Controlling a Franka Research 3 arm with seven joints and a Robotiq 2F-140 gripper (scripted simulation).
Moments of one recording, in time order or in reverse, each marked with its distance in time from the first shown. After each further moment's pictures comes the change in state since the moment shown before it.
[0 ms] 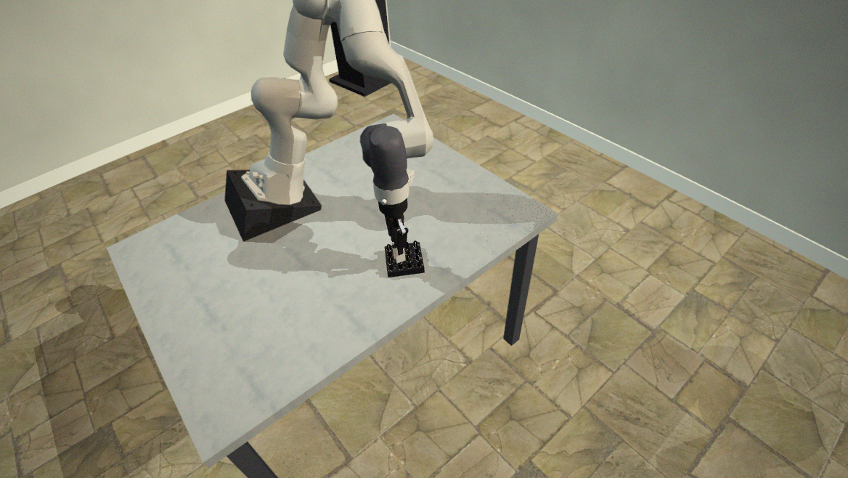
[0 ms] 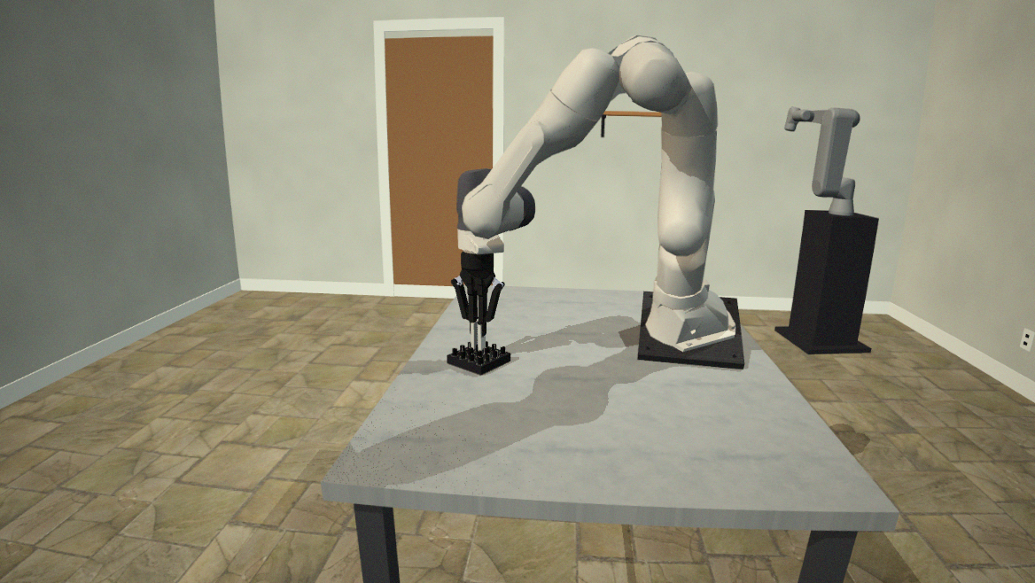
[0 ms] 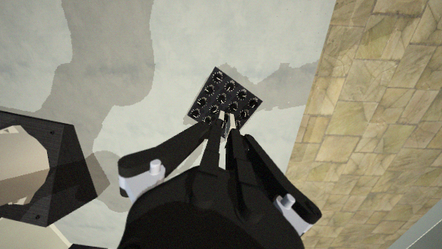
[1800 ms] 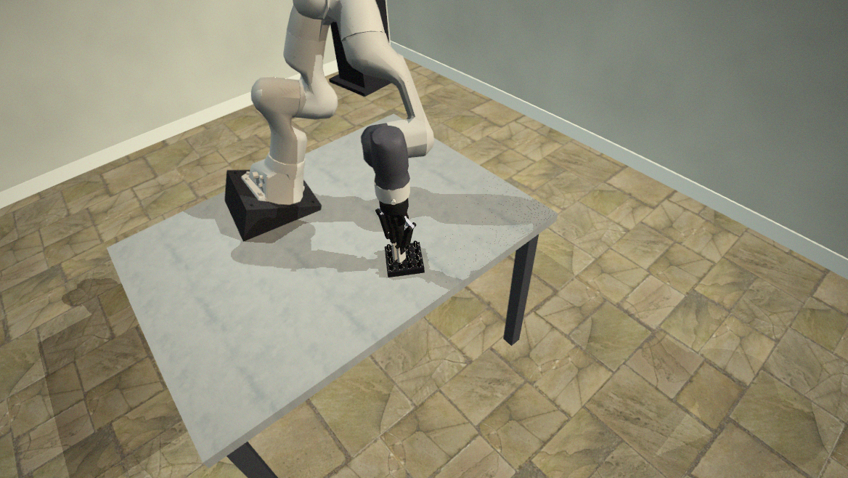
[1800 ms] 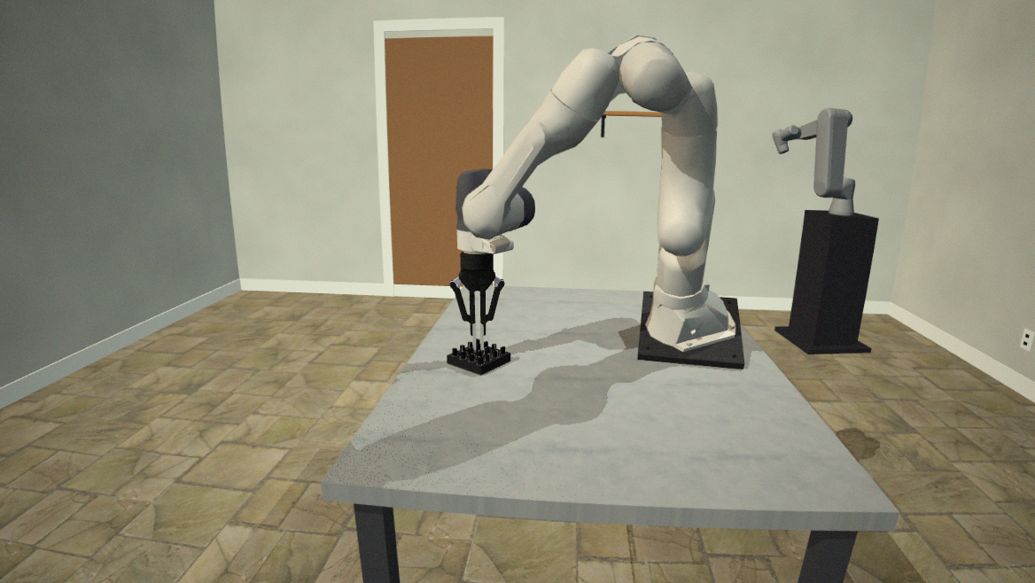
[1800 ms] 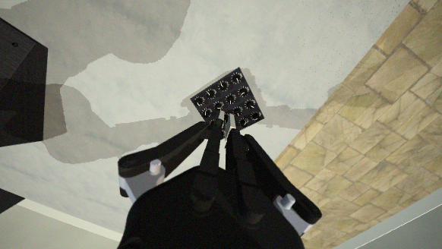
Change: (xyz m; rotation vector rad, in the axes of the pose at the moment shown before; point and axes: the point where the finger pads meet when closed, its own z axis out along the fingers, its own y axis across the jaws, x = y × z) arm 0.000 0.000 0.000 0.003 -0.011 -0.440
